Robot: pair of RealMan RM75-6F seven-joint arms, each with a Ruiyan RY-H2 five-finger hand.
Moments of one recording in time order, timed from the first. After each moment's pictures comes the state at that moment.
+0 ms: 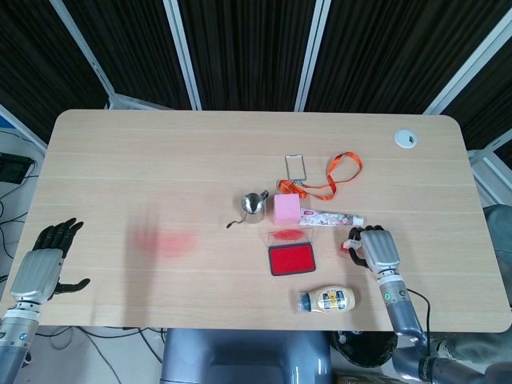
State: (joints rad) left arm -0.19 -1.14 -0.03 -1.75 1.36 1.30 0.13; right arm 0.43 -1.70 0.12 -1.05 -1.32 1.13 -0.05
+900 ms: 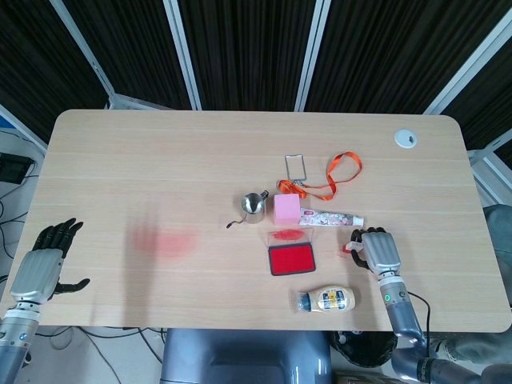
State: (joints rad) left arm -0.19 -1.14 -0.03 -1.75 1.36 1.30 0.14; right arm 0.41 -1.72 0.12 -1.02 -1.31 1.12 -0.07
